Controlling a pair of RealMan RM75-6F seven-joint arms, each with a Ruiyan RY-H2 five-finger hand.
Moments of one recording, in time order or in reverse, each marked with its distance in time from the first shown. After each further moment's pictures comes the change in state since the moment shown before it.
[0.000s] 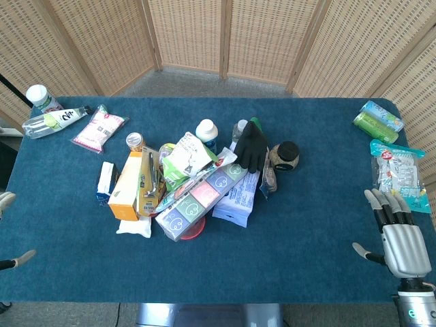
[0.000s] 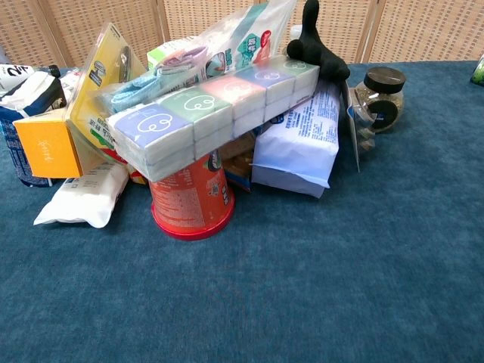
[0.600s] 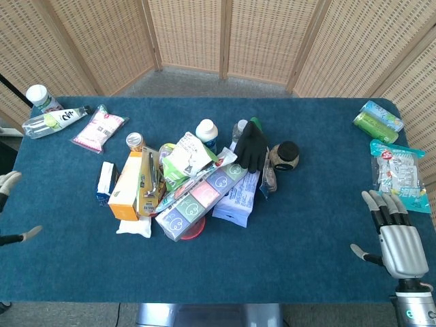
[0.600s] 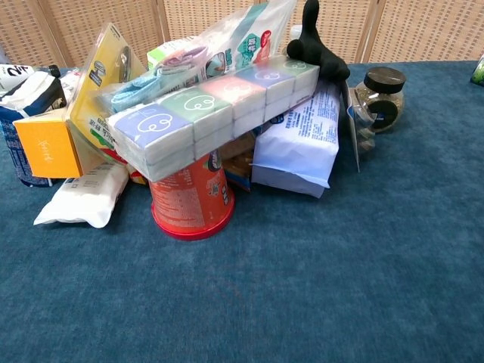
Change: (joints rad) left arm -0.140 -0.164 -0.106 0.225 -0.096 -0.126 -0.044; right arm -0.001 -0.001 -0.005 -0.007 -0.003 -0.002 0.002
